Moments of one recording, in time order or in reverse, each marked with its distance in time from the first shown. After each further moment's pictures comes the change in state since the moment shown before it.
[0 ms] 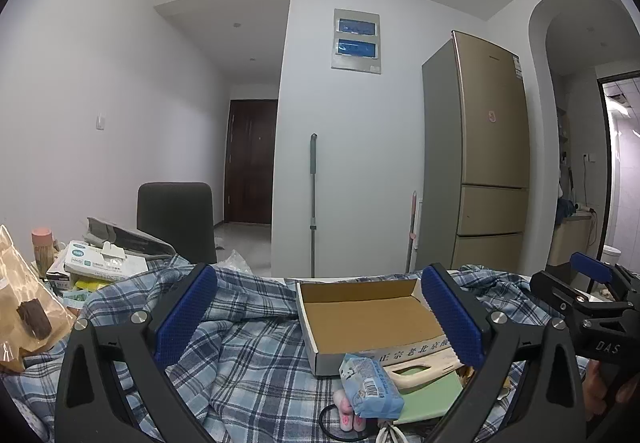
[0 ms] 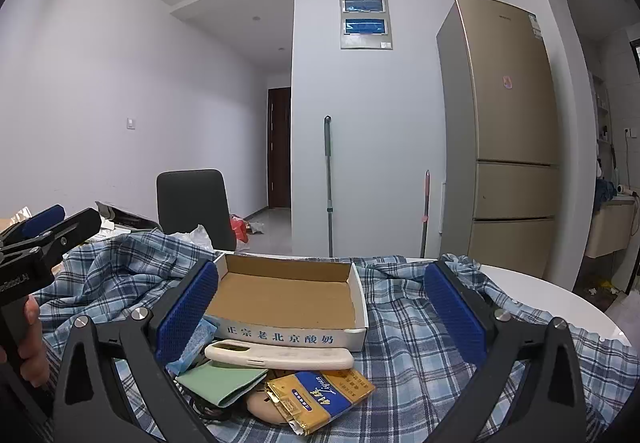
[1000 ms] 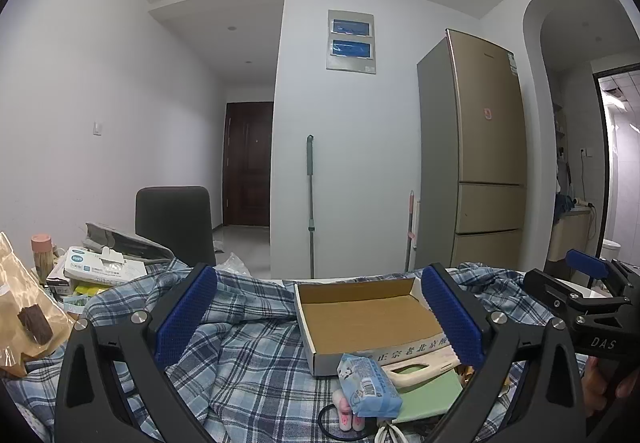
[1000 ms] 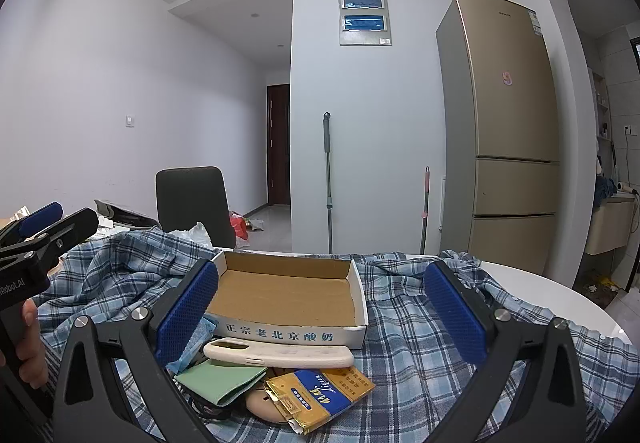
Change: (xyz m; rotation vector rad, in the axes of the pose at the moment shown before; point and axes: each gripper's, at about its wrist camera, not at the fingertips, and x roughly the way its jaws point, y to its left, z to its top) left arm -0.004 -0.003 0.002 0.017 -0.005 -0.009; right arm 0.004 0.000 -0.001 0.001 0.013 -0.002
